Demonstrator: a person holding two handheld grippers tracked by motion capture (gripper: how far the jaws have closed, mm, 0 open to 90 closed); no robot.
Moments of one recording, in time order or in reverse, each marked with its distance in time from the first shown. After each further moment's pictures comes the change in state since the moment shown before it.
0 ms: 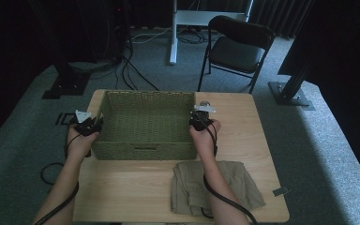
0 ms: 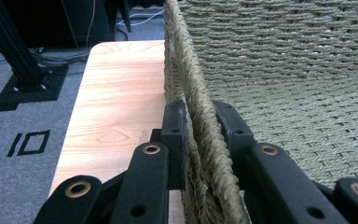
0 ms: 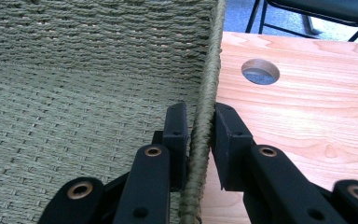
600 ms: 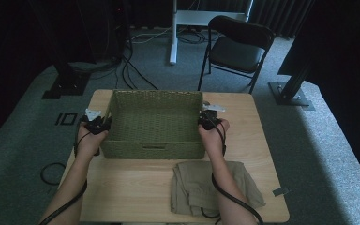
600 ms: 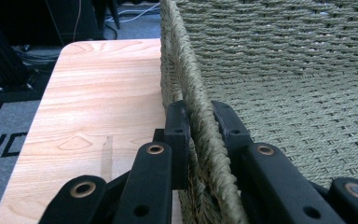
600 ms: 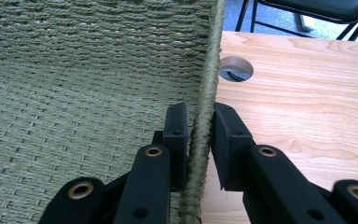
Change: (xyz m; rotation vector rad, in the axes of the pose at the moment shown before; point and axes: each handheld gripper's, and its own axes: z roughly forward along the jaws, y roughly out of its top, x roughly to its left) left arm -0.028 0.006 0.010 0.015 -0.029 -0.005; right arm -0.029 0.000 -0.003 0.009 -0.013 0.006
